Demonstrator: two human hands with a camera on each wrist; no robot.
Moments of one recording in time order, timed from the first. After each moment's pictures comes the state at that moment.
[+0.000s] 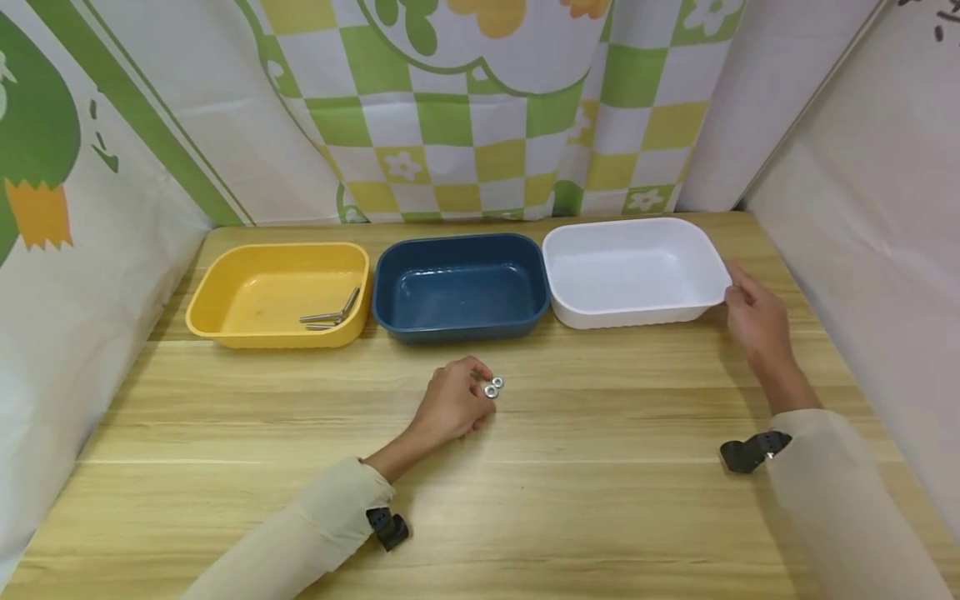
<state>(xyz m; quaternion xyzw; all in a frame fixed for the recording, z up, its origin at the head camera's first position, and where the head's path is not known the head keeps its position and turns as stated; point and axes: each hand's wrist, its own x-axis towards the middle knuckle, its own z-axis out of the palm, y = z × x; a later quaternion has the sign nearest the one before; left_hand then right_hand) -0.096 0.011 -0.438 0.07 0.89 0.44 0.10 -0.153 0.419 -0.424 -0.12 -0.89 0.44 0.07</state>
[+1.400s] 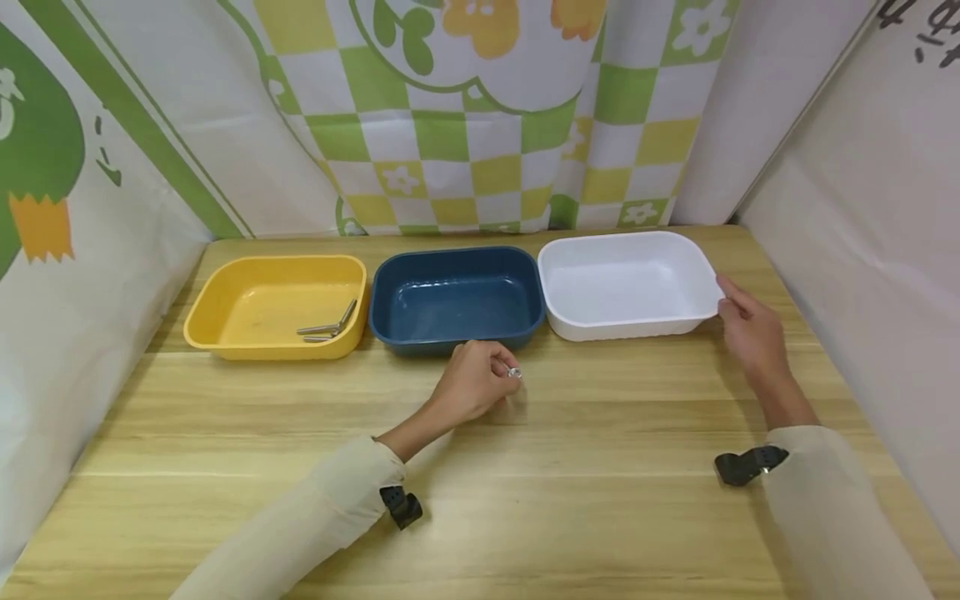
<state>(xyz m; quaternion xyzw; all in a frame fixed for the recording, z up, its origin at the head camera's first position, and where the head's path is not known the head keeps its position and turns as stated) -0.122 0.037 -0.408 0.15 0.87 0.47 0.09 -0.150 0.421 -0.425 -0.13 -0.86 0.49 0.06</state>
